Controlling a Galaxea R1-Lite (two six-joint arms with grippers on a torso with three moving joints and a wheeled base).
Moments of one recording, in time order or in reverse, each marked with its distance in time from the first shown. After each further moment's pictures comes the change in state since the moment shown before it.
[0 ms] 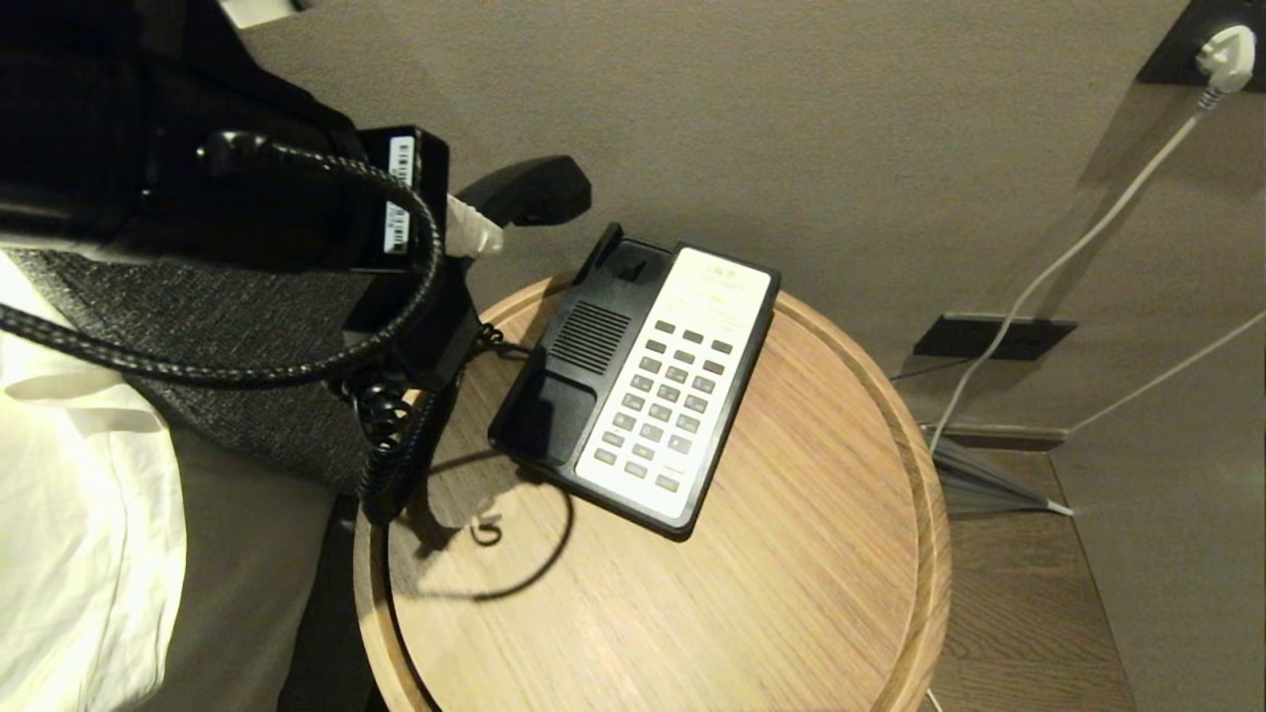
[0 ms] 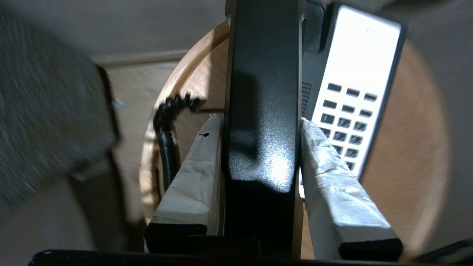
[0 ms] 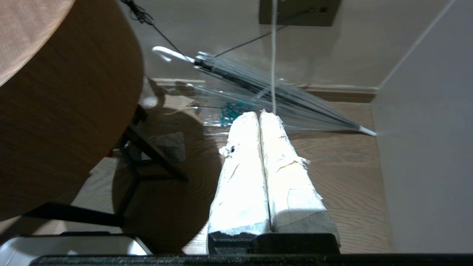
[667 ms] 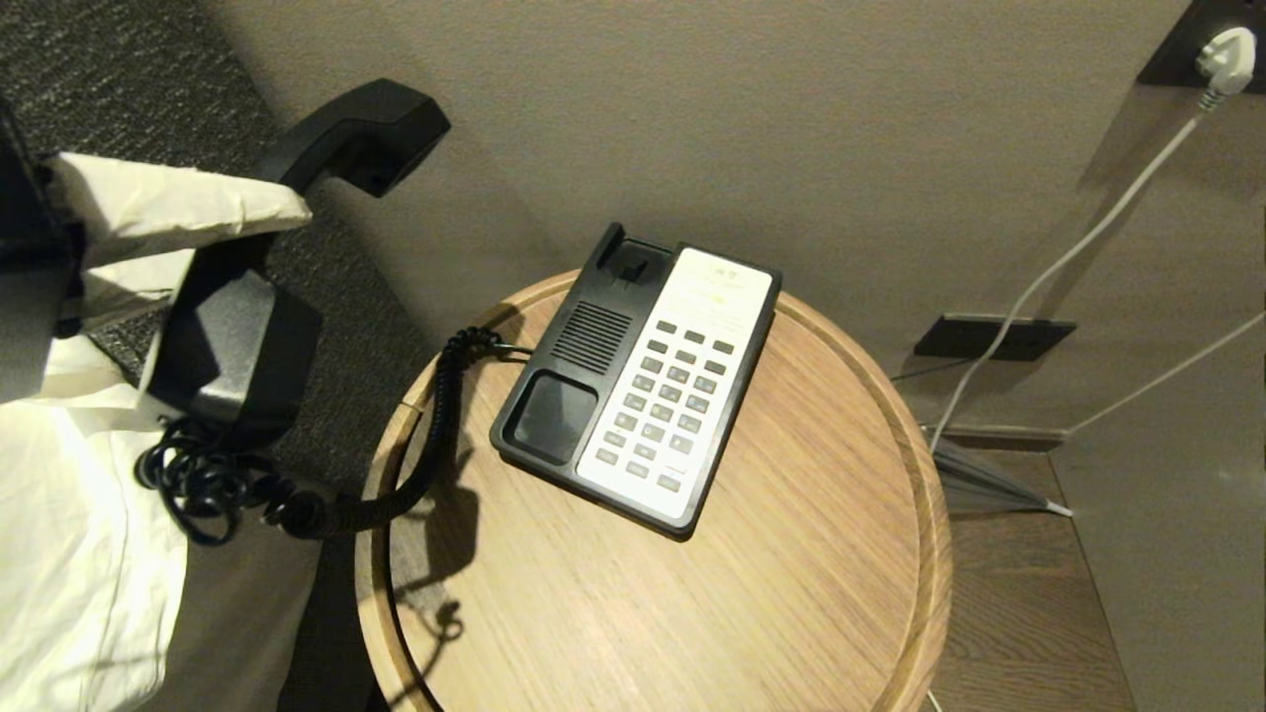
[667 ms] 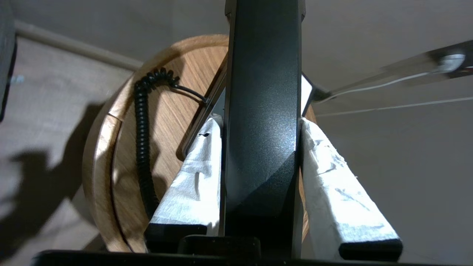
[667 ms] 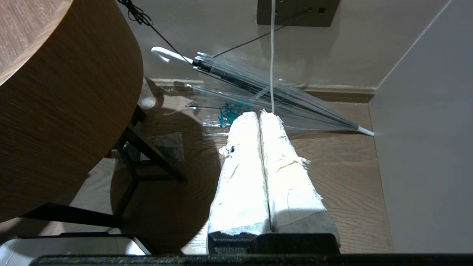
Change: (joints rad) left arm 0.003 -0.417 0.522 -0.413 -0.042 -0.360; right arm 0.000 0.000 0.000 0.000 0.000 0.000
